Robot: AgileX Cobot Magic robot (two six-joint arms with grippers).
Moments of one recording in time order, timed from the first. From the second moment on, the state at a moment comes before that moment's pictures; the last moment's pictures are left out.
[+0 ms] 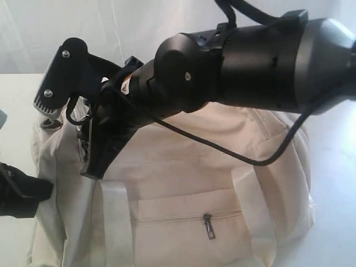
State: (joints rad) left arm -0.18 0.94 -0.50 -0.63 0.59 0.57; right arm 0.76 1.70 -1.32 0.23 0.38 -0.76
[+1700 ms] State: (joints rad) left arm -0.17 0.85 -0.57 -0.13 0.79 0.21; right arm 0.59 2.15 -1.91 0.26 0.58 -0.69
